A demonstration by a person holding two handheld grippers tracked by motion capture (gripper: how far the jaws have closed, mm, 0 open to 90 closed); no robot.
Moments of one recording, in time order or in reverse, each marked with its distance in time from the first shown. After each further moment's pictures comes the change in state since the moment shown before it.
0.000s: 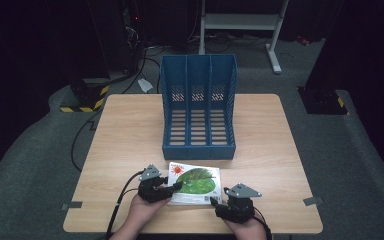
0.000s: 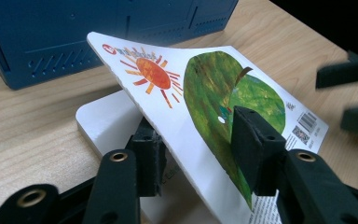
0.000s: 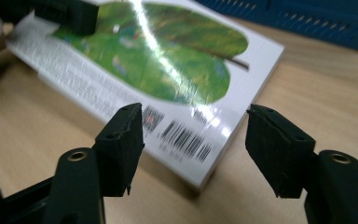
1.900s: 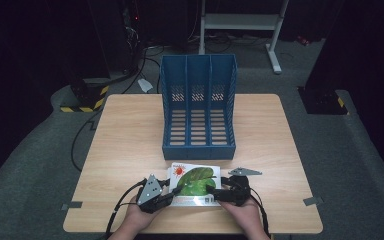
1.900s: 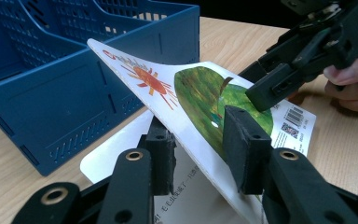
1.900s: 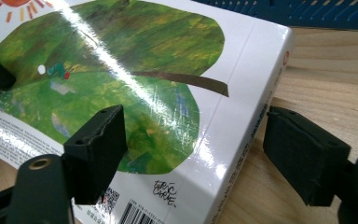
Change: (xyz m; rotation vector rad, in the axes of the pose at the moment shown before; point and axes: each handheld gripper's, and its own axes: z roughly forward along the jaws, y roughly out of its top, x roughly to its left) left arm -0.030 -0.006 -0.023 -0.177 0.047 0.391; right arm -0.042 0.015 0.044 0.022 0.196 0.222
